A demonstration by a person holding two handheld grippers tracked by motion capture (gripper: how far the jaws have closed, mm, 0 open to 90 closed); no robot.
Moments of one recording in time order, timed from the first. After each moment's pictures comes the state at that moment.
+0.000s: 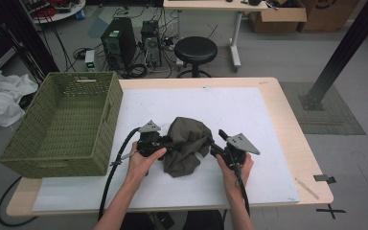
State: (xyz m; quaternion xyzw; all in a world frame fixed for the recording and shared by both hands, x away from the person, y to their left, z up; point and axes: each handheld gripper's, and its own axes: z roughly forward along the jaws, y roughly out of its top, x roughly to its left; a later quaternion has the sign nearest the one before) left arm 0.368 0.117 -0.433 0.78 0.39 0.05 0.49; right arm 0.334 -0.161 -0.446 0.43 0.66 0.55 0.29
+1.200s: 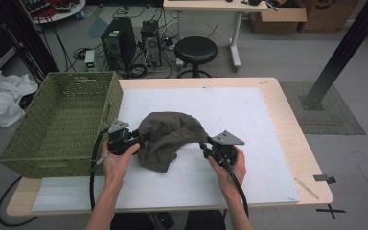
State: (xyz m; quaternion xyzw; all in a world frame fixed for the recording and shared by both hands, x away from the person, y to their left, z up) left arm 0.353 0.190 -0.417 0.70 0.50 0.17 0.49; right arm 0.341 -0.140 -0.440 0.41 0.75 0.46 0.24
